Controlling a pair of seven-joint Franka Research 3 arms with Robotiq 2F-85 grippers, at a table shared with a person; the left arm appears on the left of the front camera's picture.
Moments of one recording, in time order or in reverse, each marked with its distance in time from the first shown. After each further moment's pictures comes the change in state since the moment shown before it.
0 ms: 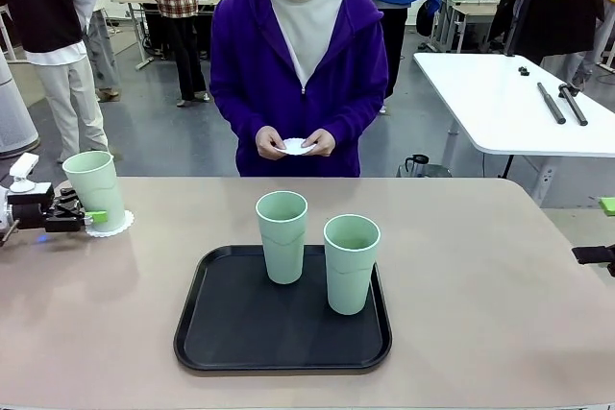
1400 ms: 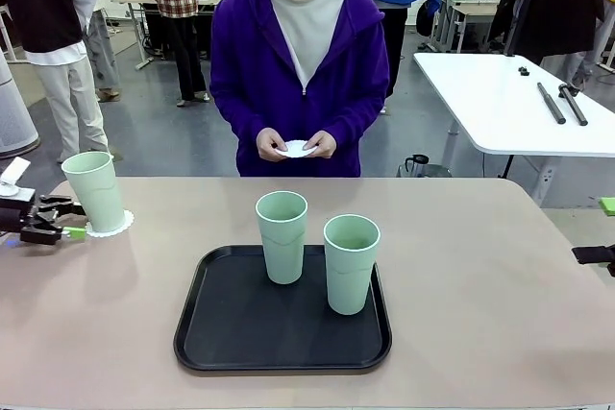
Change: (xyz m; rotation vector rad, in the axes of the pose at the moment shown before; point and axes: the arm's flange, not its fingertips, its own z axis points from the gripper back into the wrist) left arm 0.003 0.000 0.047 0.015 0.257 -0.043; right arm 0.000 0.000 0.000 0.000 0.000 0.000
